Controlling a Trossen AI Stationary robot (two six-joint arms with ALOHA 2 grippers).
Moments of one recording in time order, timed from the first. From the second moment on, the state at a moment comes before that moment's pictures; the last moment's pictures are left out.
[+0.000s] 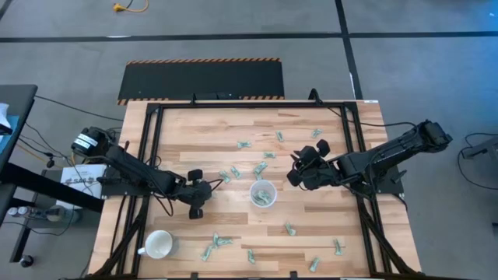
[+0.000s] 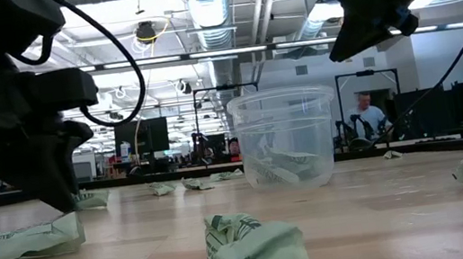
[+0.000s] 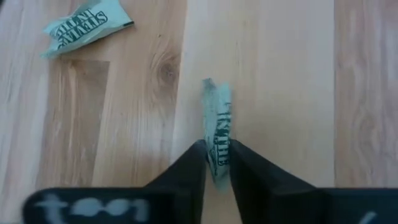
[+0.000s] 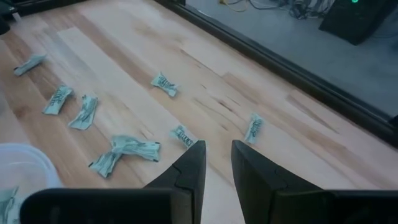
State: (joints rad) left arm -0.38 1.44 0.52 -0.17 -0.26 -0.40; right arm 0.31 1.23 0.76 -0.48 0.86 0.71
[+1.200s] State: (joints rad) left arm -0.17 1.60 0.91 0.16 0.00 0.20; right arm 0.31 1.23 0.76 -0.47 0.90 0.70
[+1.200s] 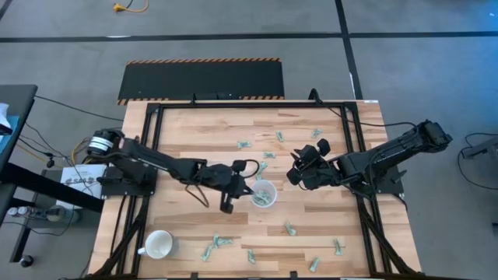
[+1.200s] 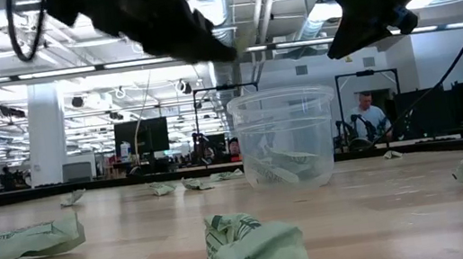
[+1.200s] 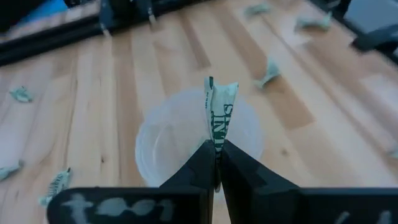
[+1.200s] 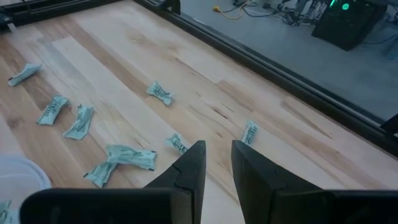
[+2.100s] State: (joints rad) left arm -0.09 1.64 0.91 0.29 0.26 0.25; right arm 0.27 1.23 0.76 -0.46 0.89 0.70
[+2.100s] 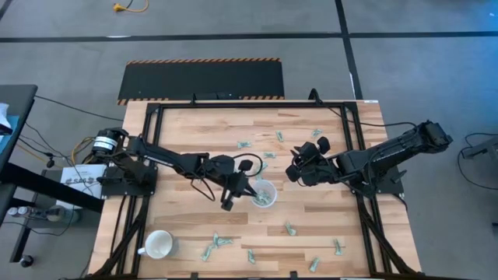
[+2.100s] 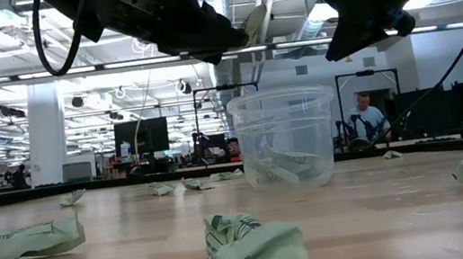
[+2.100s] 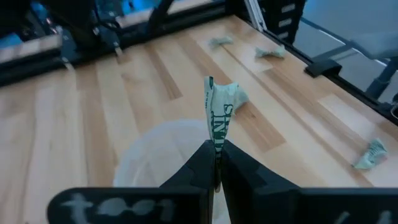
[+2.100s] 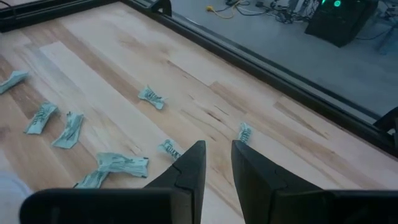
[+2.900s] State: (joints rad) left arm -0.05 1.77 0.99 0.29 0.31 0.20; right arm 0.27 1.23 0.76 -0.46 0.89 0.70
